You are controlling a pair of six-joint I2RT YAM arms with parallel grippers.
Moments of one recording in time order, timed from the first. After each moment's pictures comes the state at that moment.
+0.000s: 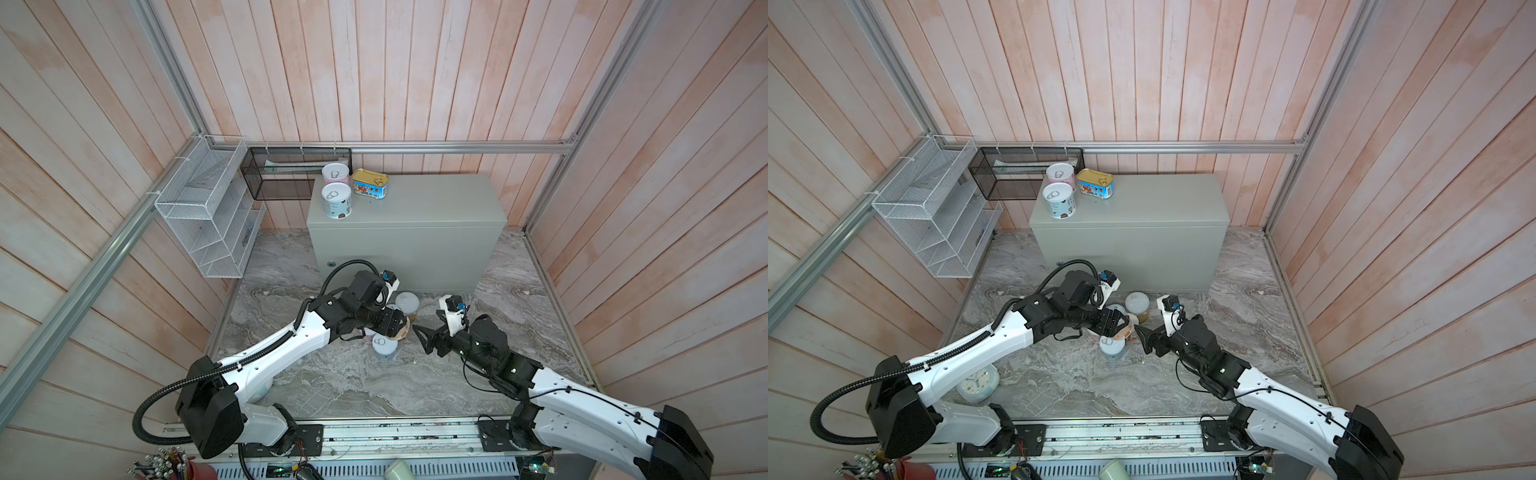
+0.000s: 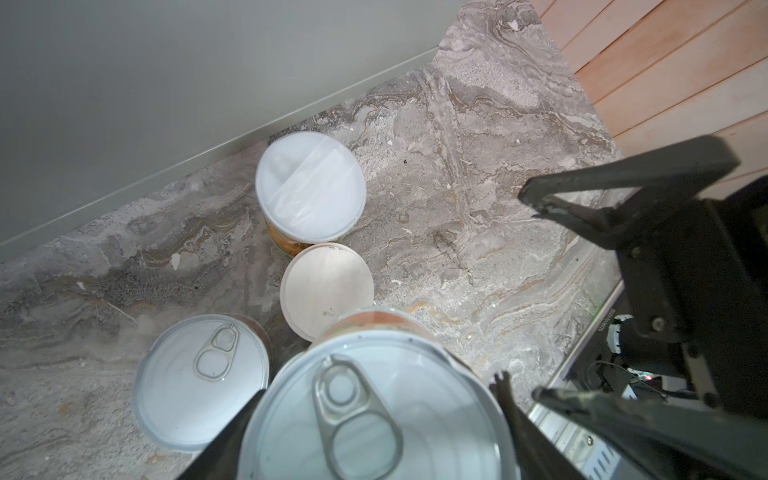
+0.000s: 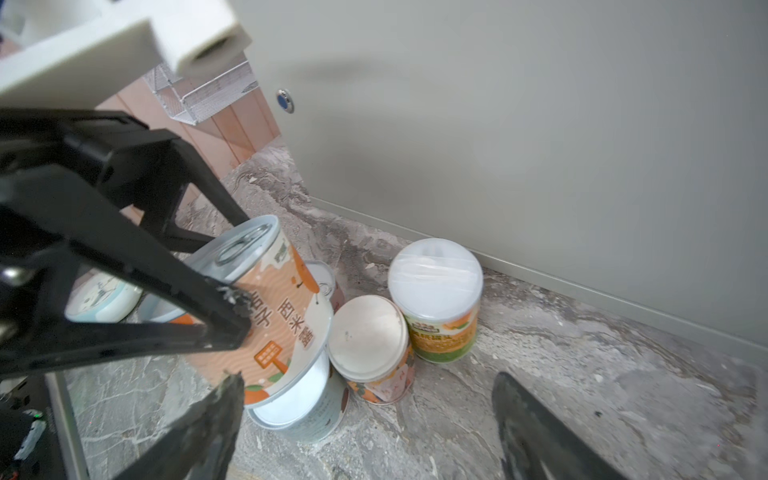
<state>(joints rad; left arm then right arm) -0.76 1.38 1.14 -0.60 0.20 -0.27 0.86 0.93 0.42 0.21 0.06 0.28</state>
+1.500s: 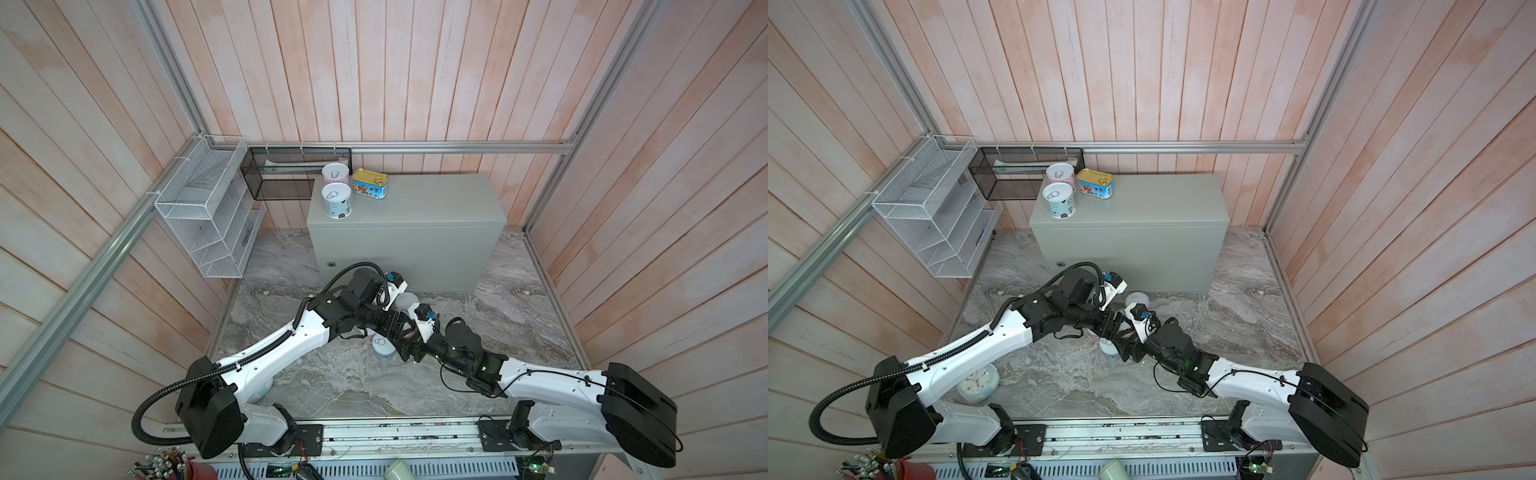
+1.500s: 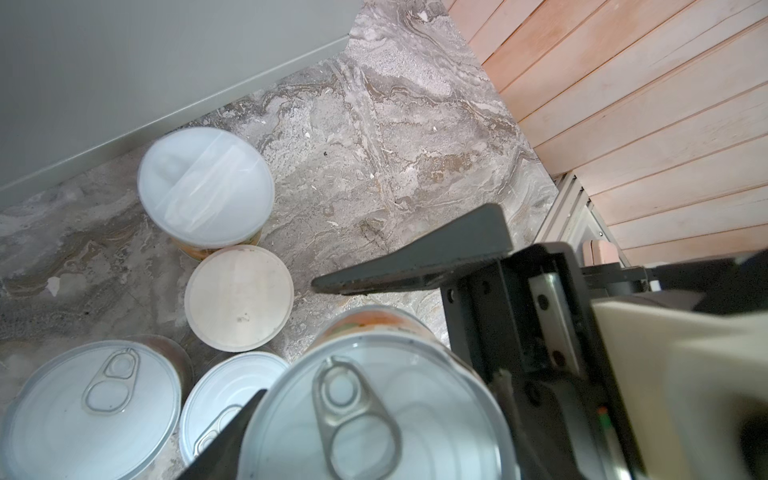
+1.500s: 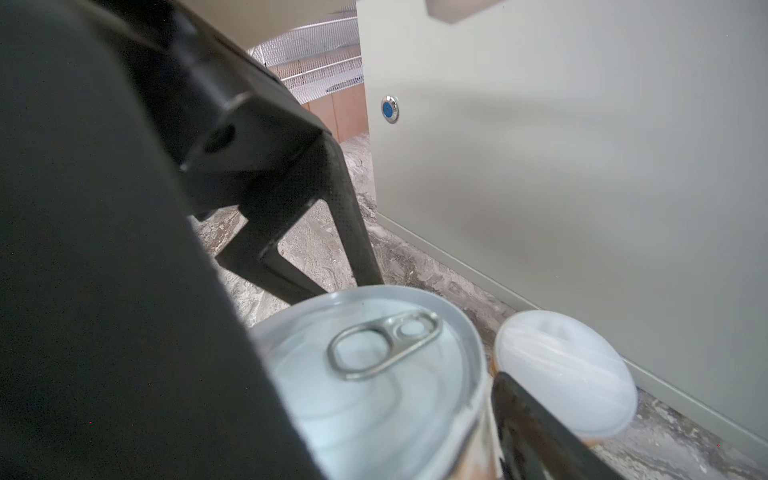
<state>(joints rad) -0.76 1.38 1.13 -0.56 0.40 -0.27 0.99 1.21 0.45 0.56 0.06 0.14</state>
